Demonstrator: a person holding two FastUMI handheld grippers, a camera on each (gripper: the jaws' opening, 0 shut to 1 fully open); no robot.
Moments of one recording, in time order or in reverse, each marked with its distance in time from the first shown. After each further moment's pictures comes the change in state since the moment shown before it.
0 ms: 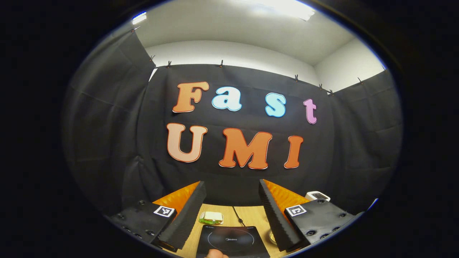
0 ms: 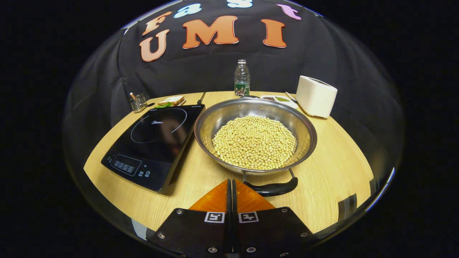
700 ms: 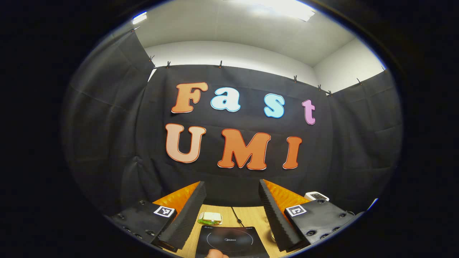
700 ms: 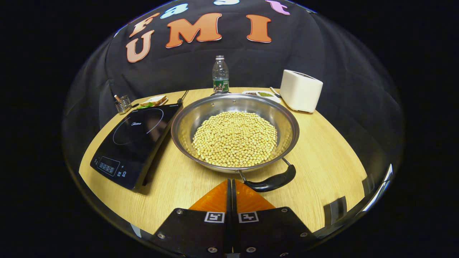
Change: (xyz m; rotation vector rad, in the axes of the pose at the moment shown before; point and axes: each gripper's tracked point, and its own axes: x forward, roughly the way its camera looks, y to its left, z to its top) left arm -0.002 0.001 0.001 -0.004 -0.002 -0.007; right arm 0.005 -0.065 0.007 0.025 0.036 -0.099
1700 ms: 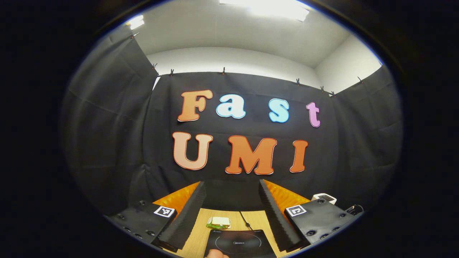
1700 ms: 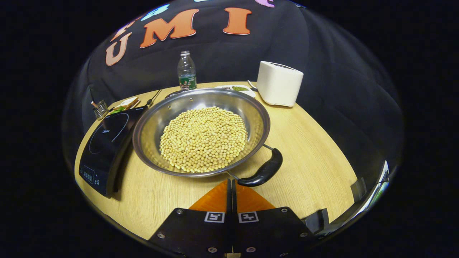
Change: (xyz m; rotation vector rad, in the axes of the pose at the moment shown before) left arm -0.007 0.017 0.018 0.044 -0.053 0.046; right arm 0.033 -0.068 0.007 0.076 0.047 -0.121
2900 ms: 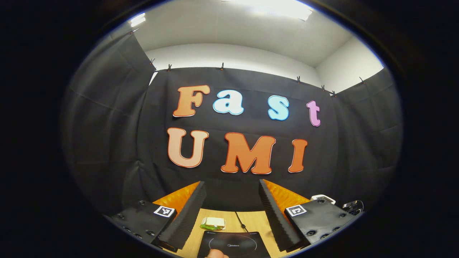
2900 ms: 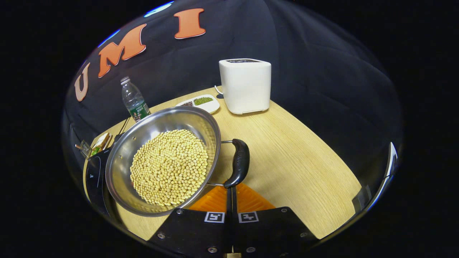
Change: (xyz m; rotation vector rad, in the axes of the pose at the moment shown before) left arm 0.036 -0.019 -0.013 -0.029 0.028 -0.031; right arm 0.065 -0.075 0.061 0.213 0.005 -0.067
